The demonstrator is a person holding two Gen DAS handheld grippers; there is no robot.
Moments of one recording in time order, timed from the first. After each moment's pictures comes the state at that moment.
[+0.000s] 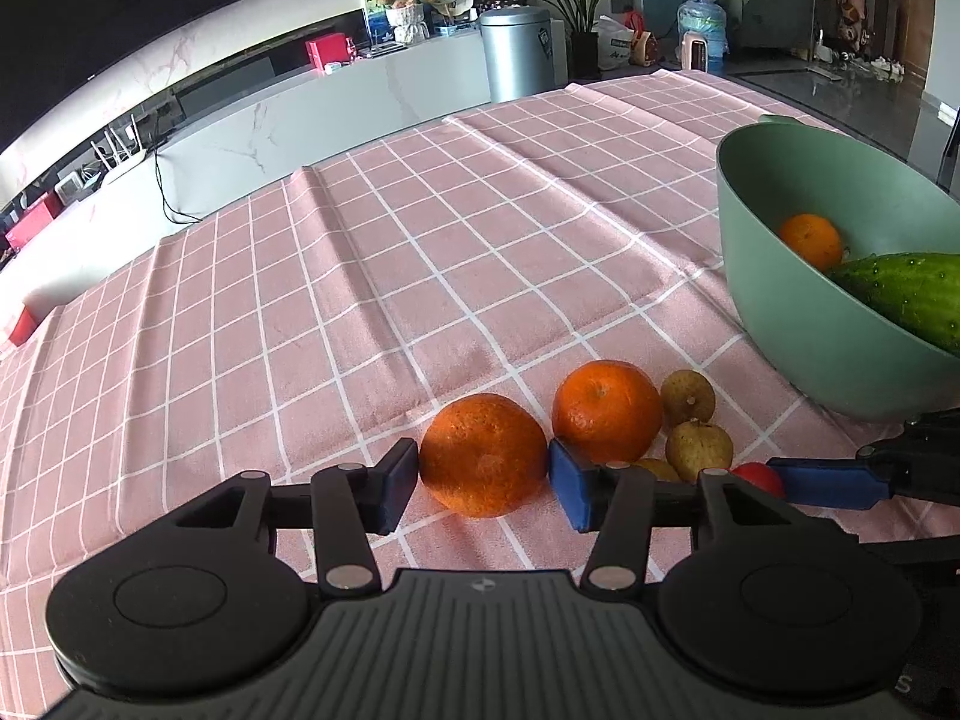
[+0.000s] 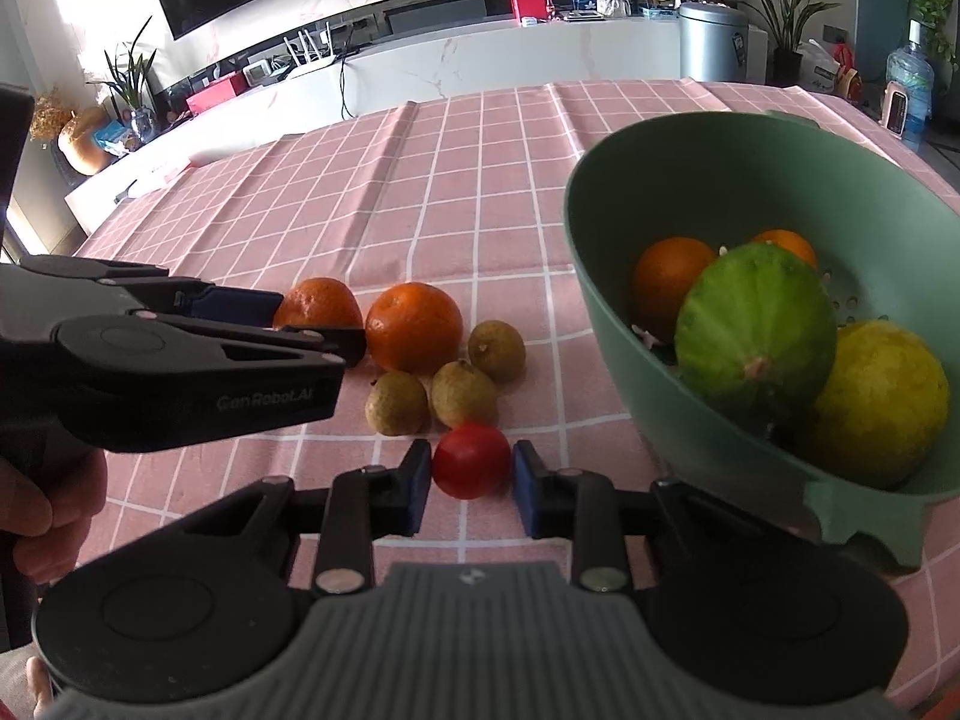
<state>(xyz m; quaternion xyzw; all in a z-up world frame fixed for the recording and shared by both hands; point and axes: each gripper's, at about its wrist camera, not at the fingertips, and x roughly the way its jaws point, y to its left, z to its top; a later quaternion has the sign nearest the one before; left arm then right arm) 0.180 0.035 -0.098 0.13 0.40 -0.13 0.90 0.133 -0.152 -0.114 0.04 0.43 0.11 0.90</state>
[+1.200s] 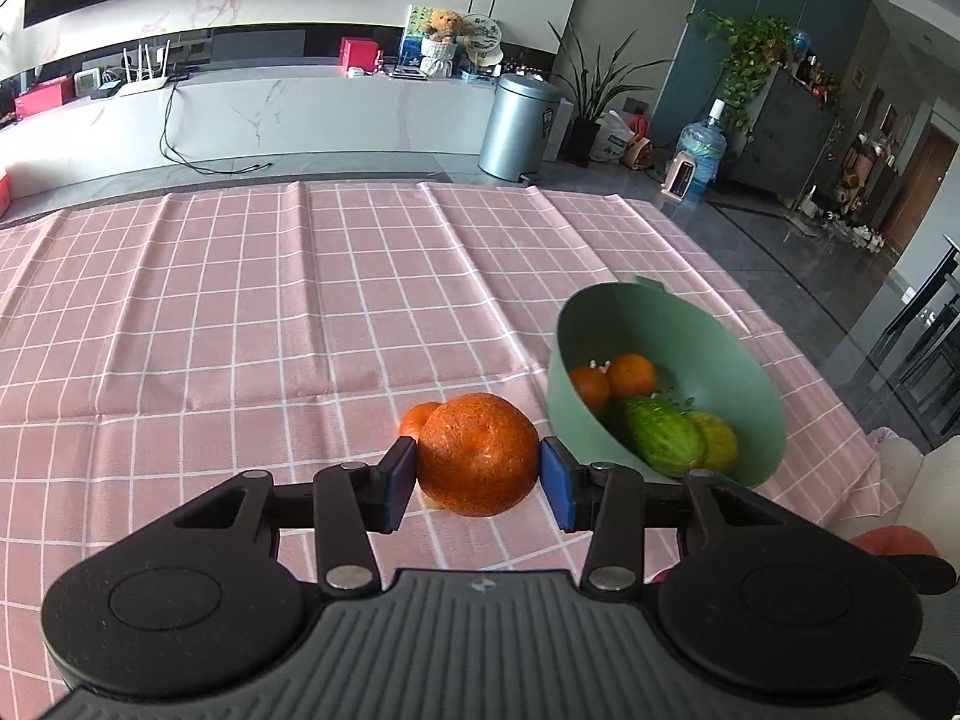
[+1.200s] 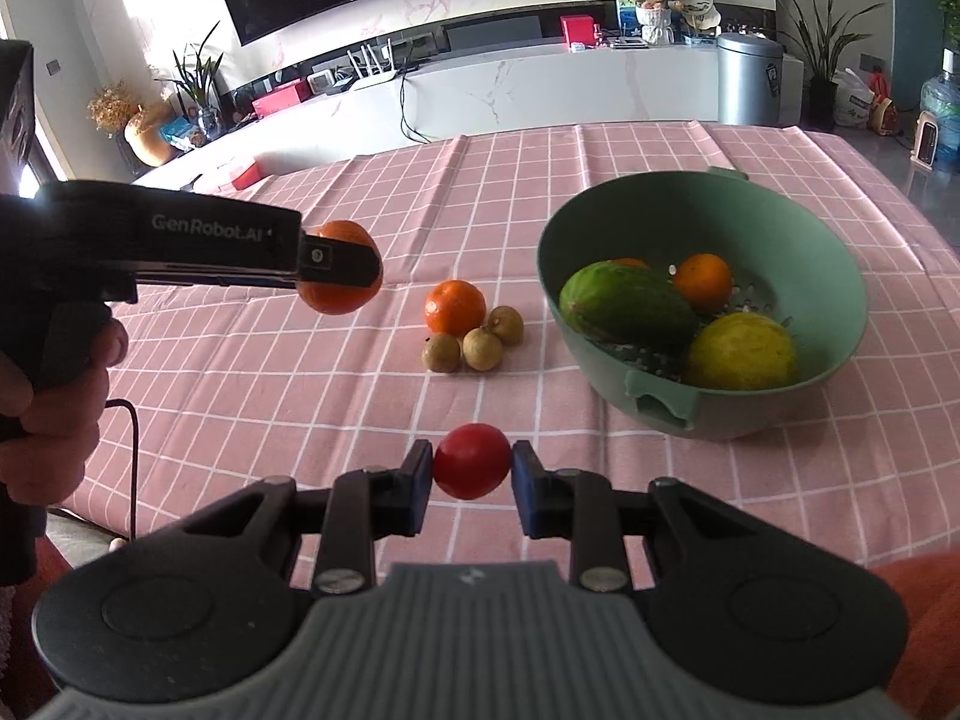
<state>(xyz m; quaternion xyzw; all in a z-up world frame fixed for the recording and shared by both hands) 0.109 0.035 -0.006 -0.06 0.38 -0.16 0.91 0.045 -0.204 -0.044 0.04 0.41 0.17 0.90</state>
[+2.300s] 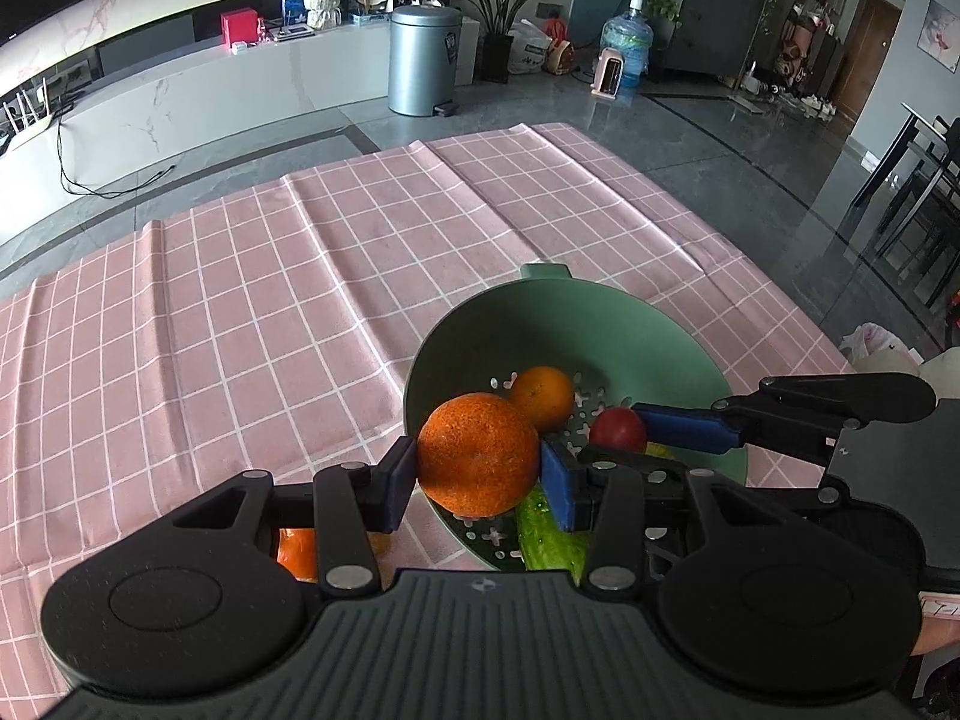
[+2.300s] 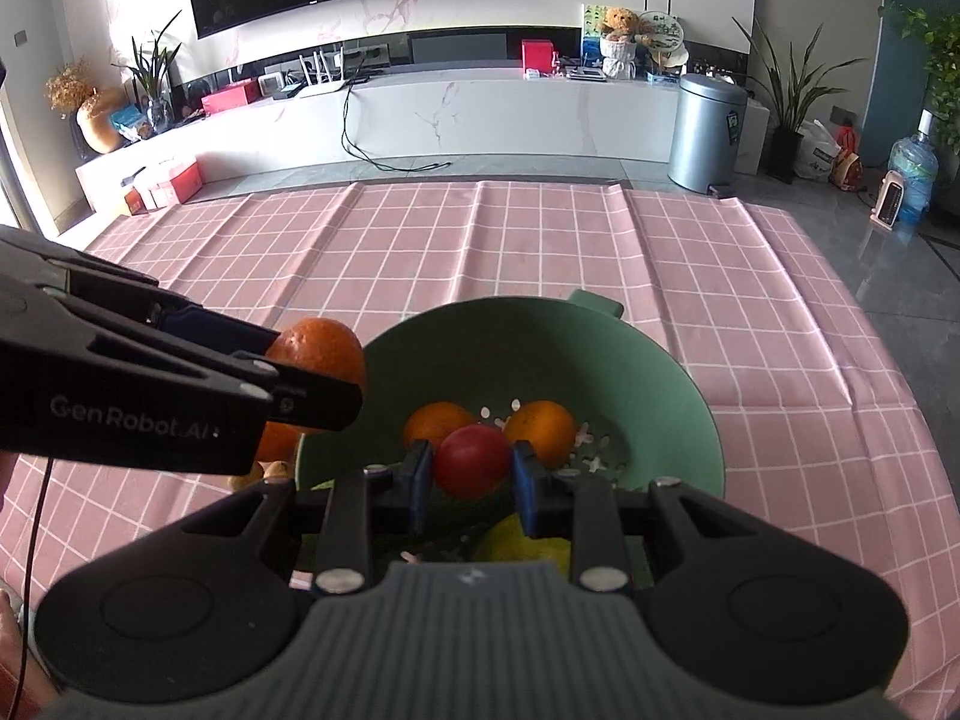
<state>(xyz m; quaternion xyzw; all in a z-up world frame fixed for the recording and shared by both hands) 0.192 -0.064 -0.012 0.05 0.45 -0.22 0.87 0.157 -0.259 -0.033 -0.02 0.40 0.13 0.91</state>
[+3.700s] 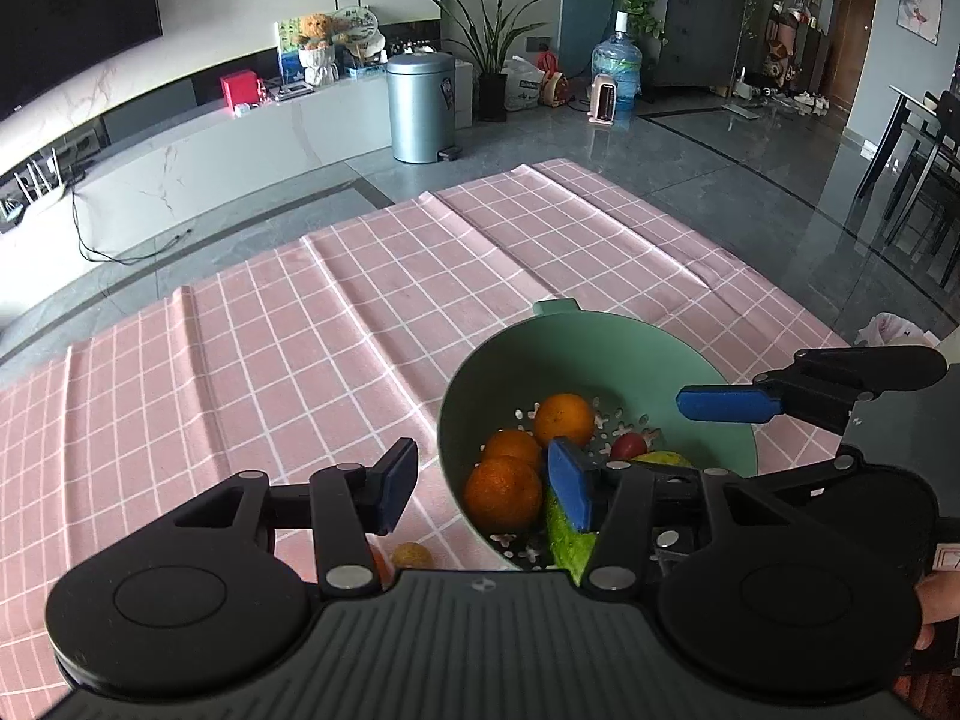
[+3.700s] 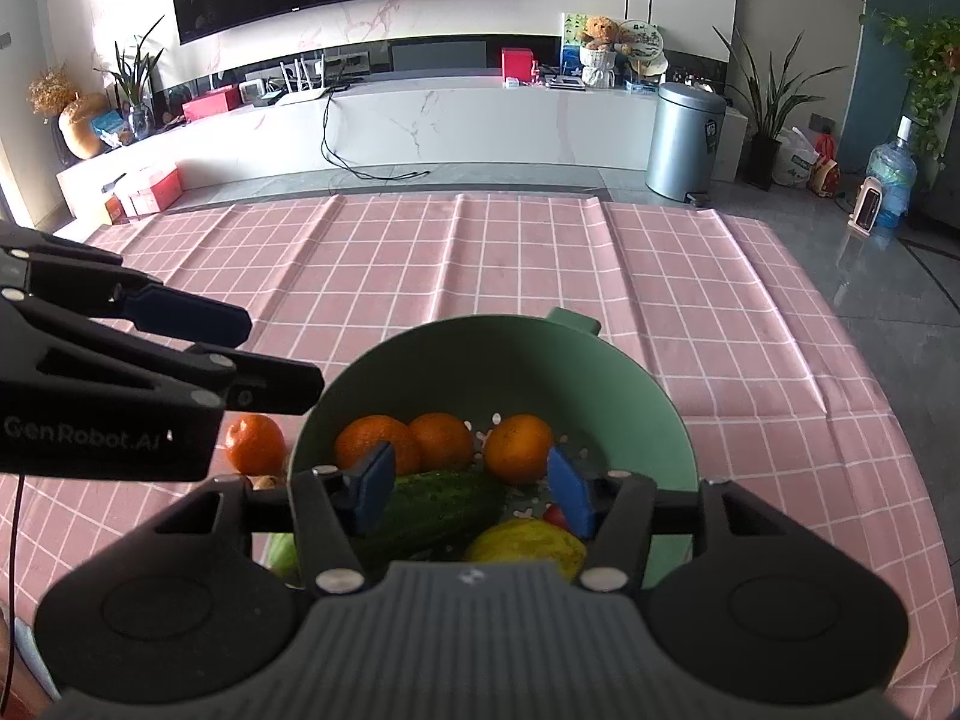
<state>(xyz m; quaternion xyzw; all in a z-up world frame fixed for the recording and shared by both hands) 0.166 -0.057 0.016 0.09 0.39 -0.21 0.89 0.145 -0.252 -0.014 -0.03 0.39 0.11 0.92</state>
